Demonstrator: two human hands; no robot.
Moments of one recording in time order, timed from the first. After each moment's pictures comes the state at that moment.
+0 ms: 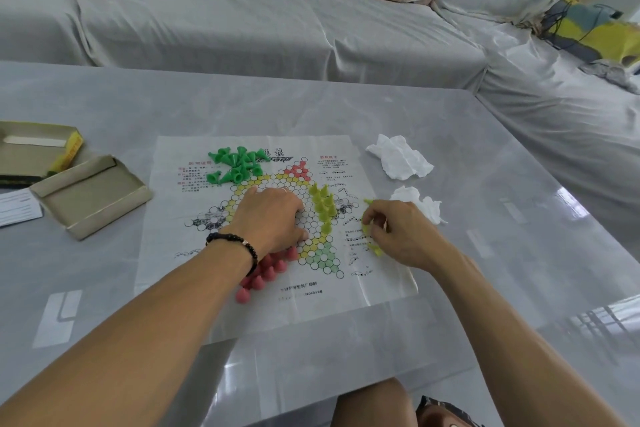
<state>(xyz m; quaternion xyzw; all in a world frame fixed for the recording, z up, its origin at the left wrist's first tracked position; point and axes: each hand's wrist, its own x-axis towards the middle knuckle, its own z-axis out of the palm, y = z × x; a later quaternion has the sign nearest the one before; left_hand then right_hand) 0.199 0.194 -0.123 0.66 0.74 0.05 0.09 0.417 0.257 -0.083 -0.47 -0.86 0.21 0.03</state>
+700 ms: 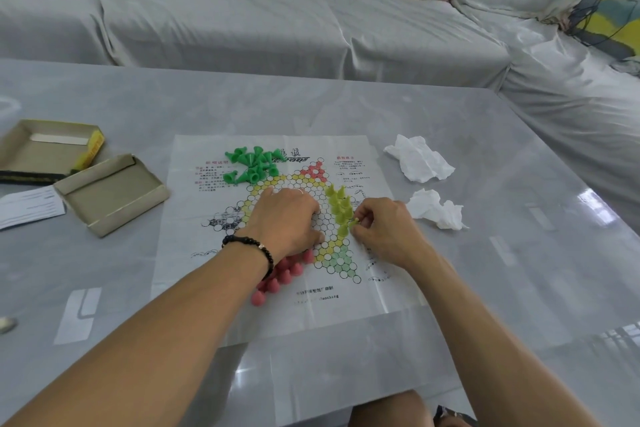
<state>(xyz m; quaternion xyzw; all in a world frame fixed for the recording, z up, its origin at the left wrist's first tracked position) 0.198 0.195 -0.127 0.67 0.74 0.06 0.07 0.372 0.262 -0.113 -0.49 -0.83 0.23 0.08</state>
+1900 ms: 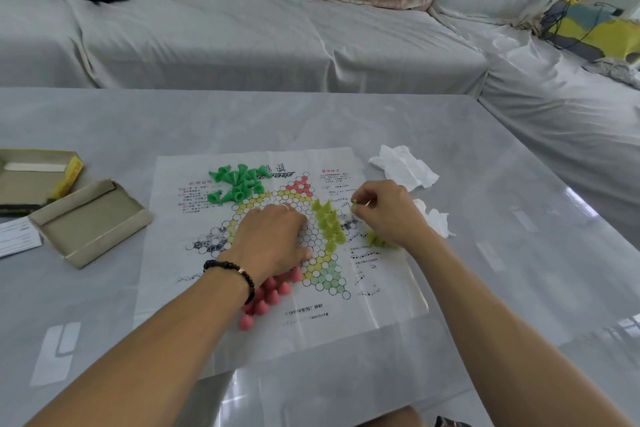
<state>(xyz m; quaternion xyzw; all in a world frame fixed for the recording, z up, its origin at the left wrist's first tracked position) 0.200 0.189 -0.109 0.67 0.74 0.04 0.09 0.375 0.298 -0.091 -0.49 -0.82 0.25 0.15</state>
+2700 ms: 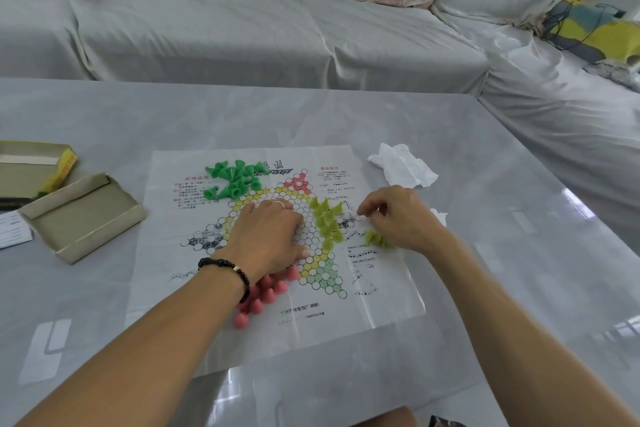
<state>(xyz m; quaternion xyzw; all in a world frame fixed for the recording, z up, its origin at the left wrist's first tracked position) 0.200 0.188 -0.109 0.66 0.74 0.03 0.13 0.397 0.298 -0.081 -0.48 -0.84 0.24 0.07</state>
